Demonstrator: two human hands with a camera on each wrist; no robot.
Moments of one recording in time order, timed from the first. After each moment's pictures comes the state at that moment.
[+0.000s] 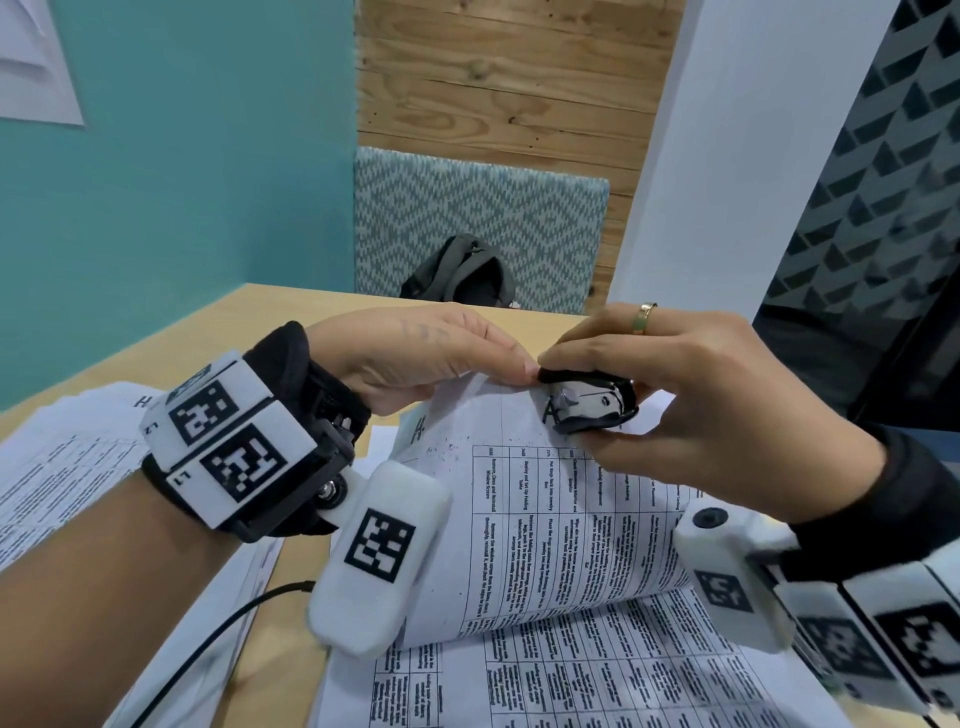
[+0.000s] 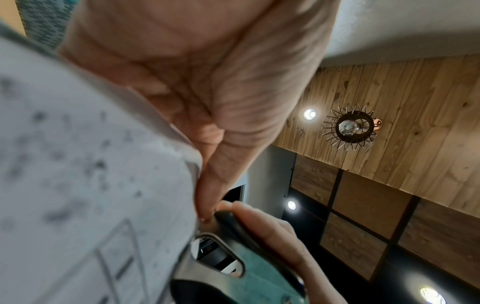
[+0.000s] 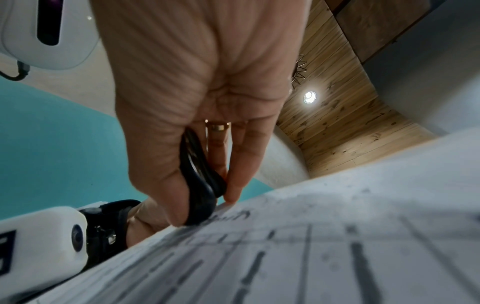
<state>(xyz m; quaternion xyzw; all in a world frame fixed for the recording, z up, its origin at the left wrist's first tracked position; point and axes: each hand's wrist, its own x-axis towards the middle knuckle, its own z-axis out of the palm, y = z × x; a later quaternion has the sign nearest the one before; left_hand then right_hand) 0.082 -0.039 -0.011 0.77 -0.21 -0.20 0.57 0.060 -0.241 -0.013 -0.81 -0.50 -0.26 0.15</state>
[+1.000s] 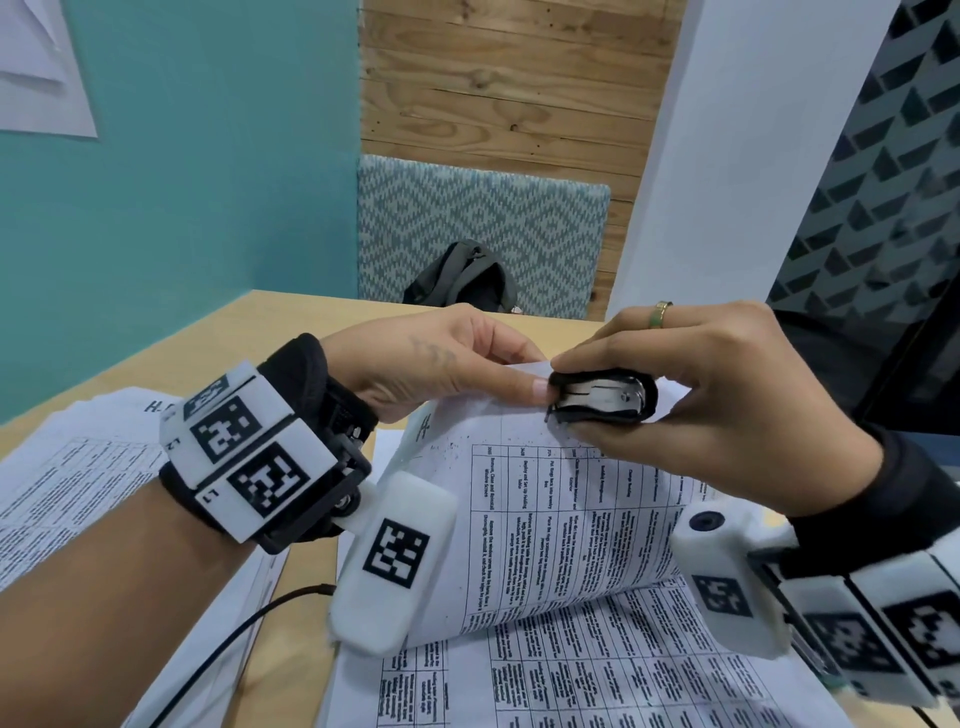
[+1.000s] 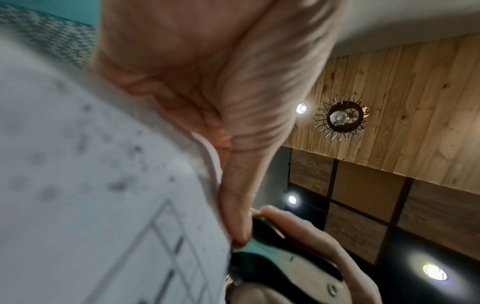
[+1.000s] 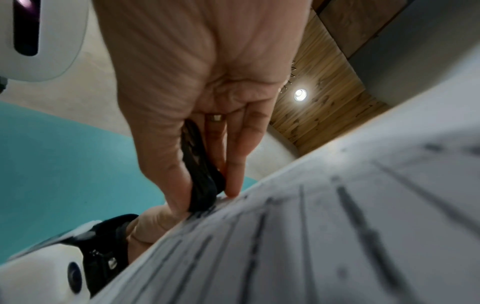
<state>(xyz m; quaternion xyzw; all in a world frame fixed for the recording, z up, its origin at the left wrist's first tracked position) 0.077 -0.040 -0.014 0.74 -0.26 -0.18 0.60 0.055 -0.240 -0.009 -0.80 -0.48 -0.29 0.20</state>
